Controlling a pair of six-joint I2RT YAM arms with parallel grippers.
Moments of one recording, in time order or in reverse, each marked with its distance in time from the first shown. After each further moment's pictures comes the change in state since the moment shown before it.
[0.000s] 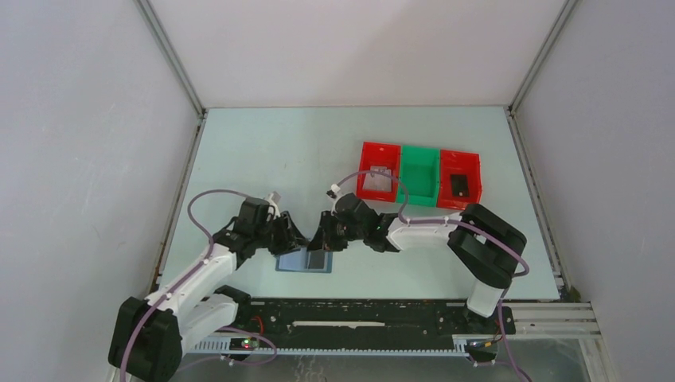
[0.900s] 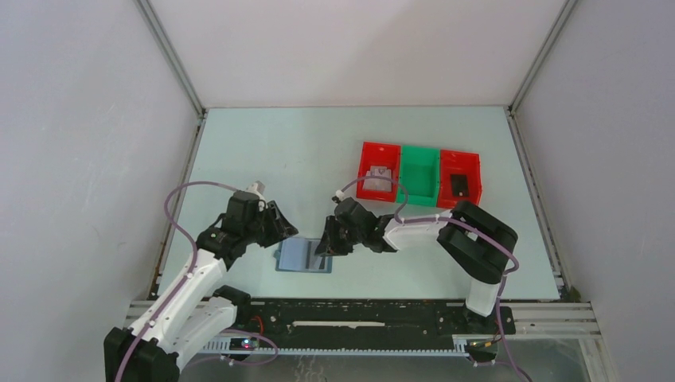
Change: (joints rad) left arm 0.013 -0.143 0.133 -0.201 -0.189 0.000; right arm -0.010 0.067 0.007 -0.074 0.059 0.011
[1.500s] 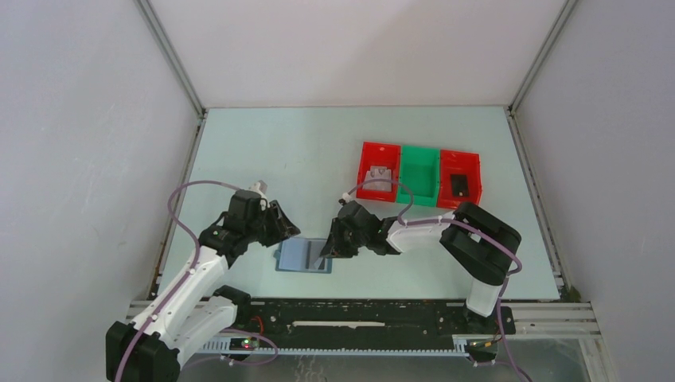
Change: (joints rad) left arm 0.000 0.033 0.000 0.024 0.029 0.000; right arm -0.004 -0.025 -0.053 -0.019 0.053 0.036
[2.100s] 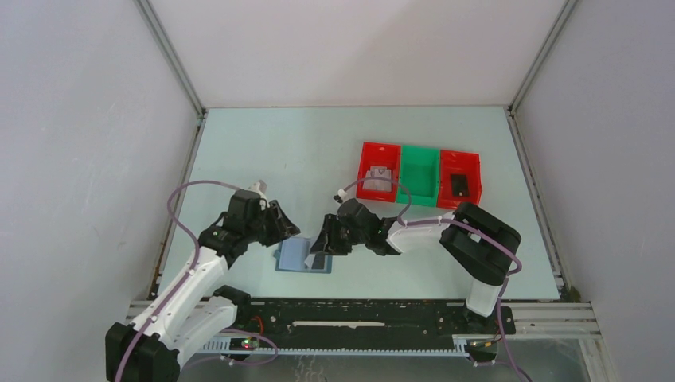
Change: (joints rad) left arm 0.000 -0.002 -0.001 0.005 0.001 0.000; right arm 0.005 0.000 -0.006 0.122 -0.055 0.013
